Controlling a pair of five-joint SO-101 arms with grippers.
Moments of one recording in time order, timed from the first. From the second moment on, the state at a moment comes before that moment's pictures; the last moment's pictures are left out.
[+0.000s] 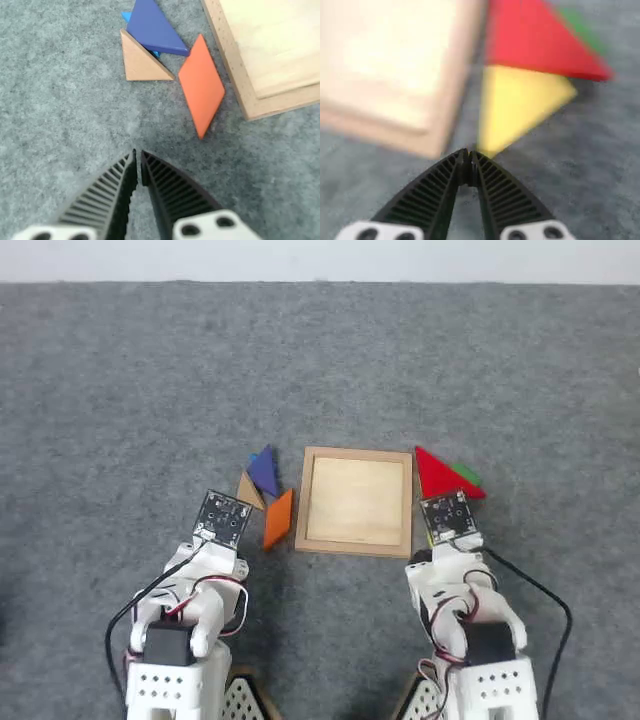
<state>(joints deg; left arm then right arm) -1.9 -102.9 97.2 72.0 -9.2 -12.5 -99.9 95.7 64.2 7.3</state>
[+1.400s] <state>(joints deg) -1.9 -102.9 97.2 72.0 -9.0 -13.6 -101.2 95.6 65.5 7.3</state>
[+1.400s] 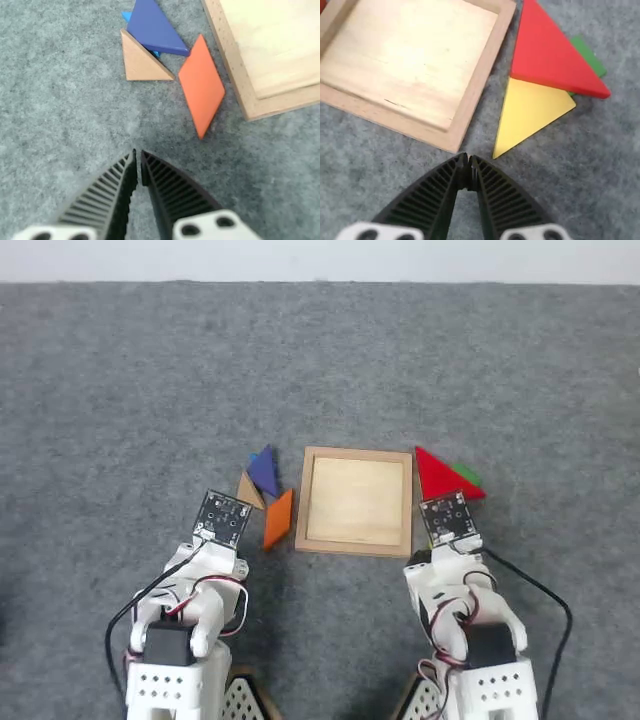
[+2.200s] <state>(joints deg) -1.9 -102.9 97.2 72.0 -9.0 -4.0 -102.4 94.7 67.2 18.9</state>
